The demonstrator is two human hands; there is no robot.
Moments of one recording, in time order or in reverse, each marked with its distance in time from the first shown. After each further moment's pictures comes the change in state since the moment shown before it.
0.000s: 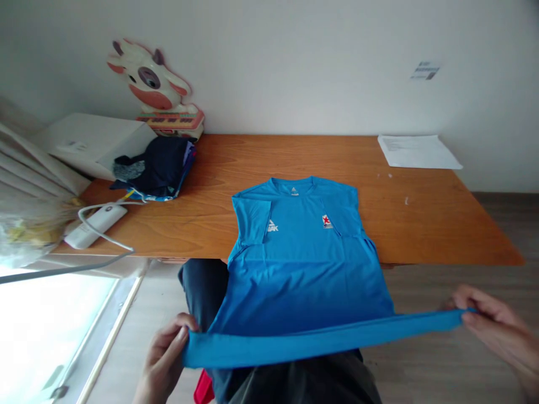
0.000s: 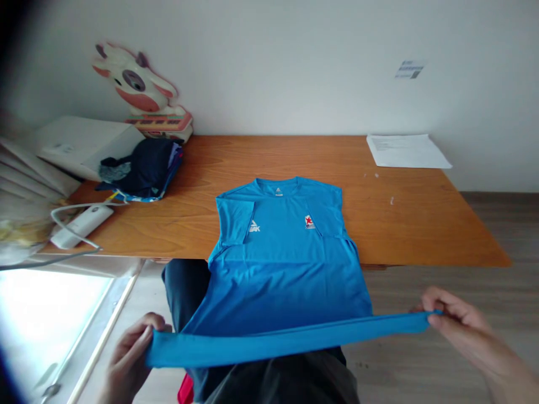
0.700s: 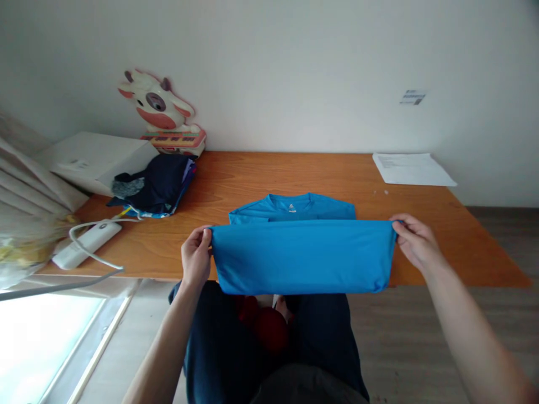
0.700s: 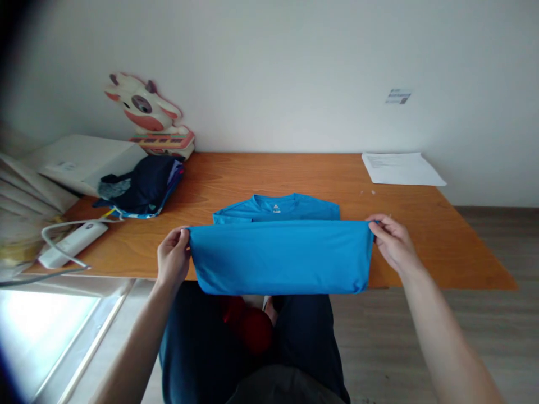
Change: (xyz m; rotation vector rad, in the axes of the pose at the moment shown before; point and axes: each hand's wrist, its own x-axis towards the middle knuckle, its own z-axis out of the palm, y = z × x) left_hand 0.214 0.079 0.110 0.021 0.114 0.495; right_hand 0.182 -0.094 0.107 0.439 -0.093 -0.254
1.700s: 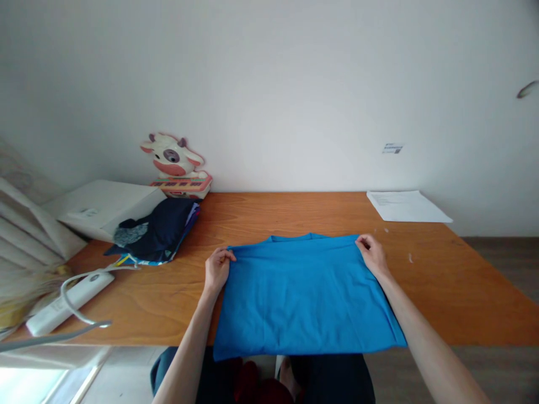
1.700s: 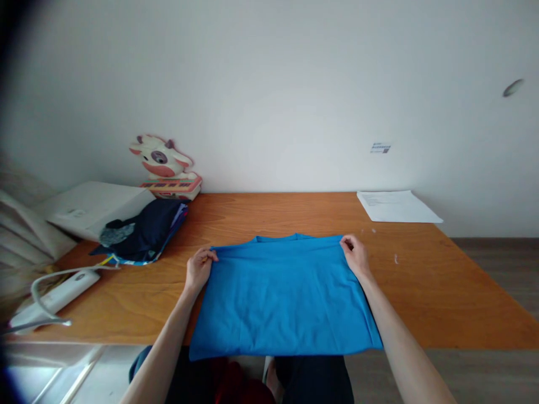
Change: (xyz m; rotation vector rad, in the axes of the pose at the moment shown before) left_hand 0.128 -0.063 0.046 0.392 -0.149 0.423; right_hand 0.134 0.097 0.056 -0.603 0.168 -0.337
